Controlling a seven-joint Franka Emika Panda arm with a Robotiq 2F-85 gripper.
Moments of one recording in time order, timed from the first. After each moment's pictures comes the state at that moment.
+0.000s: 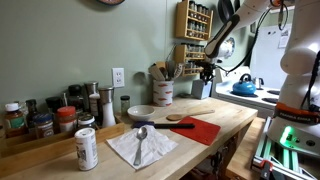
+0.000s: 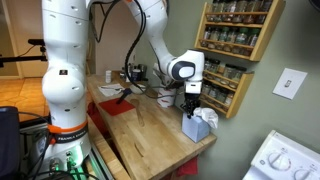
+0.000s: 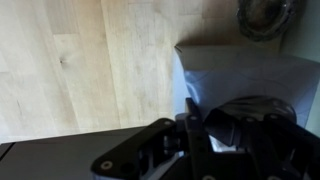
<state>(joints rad) -0.24 0.05 -0.18 -2.38 -0.10 2.63 1.39</state>
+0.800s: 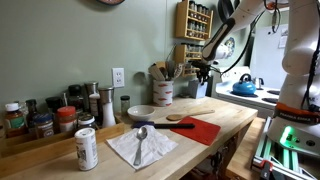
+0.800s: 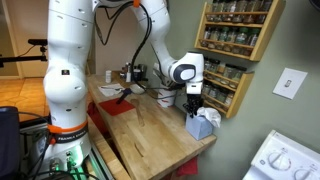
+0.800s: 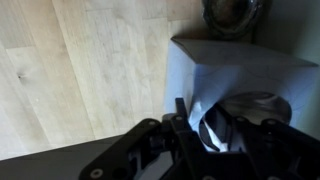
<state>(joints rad) -0.20 0.12 -0.20 -2.34 -0.10 2.72 1.47</state>
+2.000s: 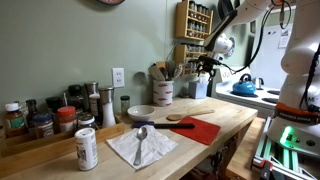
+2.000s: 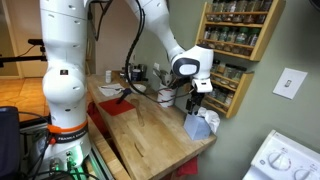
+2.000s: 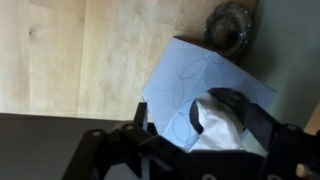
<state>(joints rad) -0.23 0.02 -0.22 -2.33 0.23 2.59 0.81</state>
